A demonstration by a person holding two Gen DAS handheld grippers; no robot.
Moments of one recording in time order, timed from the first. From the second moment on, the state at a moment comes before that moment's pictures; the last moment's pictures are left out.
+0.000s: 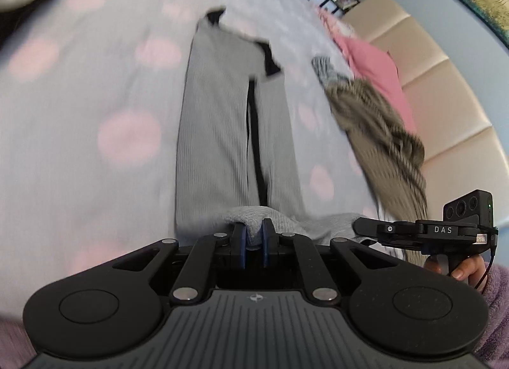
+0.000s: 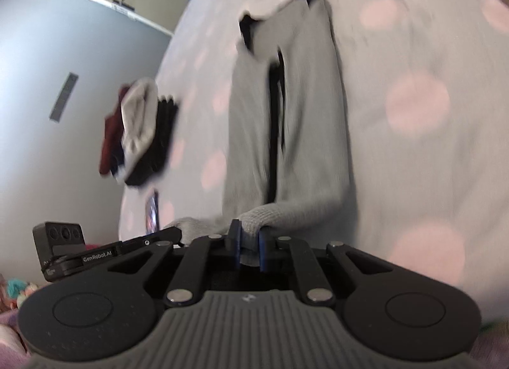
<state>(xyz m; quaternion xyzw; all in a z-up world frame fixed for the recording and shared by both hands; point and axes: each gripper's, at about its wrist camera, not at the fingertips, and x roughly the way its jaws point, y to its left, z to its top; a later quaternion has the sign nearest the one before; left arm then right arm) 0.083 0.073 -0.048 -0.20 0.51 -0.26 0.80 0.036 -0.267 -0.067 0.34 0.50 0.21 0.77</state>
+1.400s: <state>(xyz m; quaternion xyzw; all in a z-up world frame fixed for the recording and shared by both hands) 0.144 0.064 -0.107 -0.18 0.45 -0.22 0.85 0.108 -0.285 -0.112 0.22 0.45 0.17 0.85</state>
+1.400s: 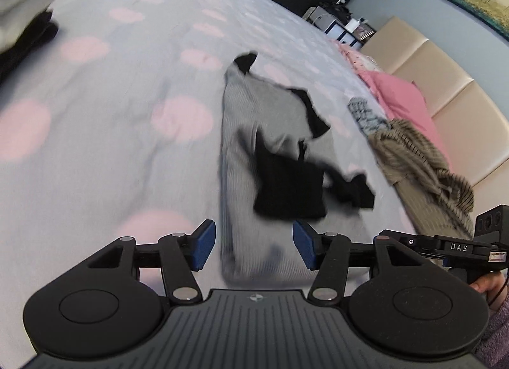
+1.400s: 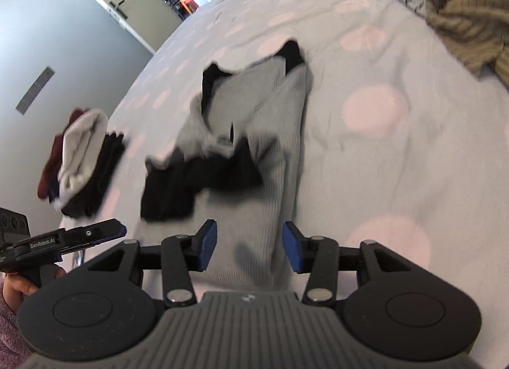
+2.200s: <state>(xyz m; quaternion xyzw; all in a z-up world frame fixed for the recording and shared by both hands) 0.063 0.089 -0.079 -0.15 0.55 -0.30 0.76 0.030 -0.270 -0.087 0.22 0.54 0.27 0.77</state>
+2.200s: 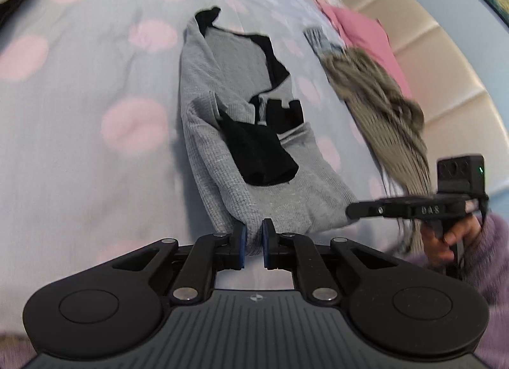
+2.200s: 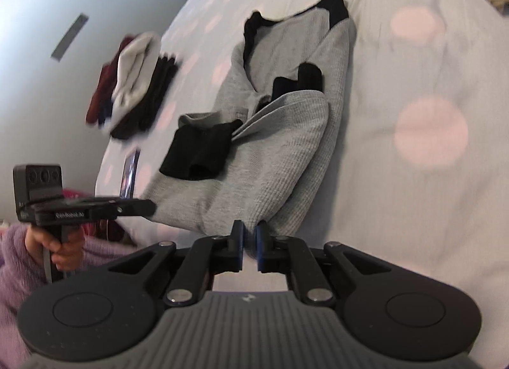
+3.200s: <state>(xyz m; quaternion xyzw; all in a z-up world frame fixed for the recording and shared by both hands) 0.061 0.058 -0.092 -0.01 0.49 -0.30 0.82 0.013 -0.233 -0.063 0.04 0.46 0.23 0.86</state>
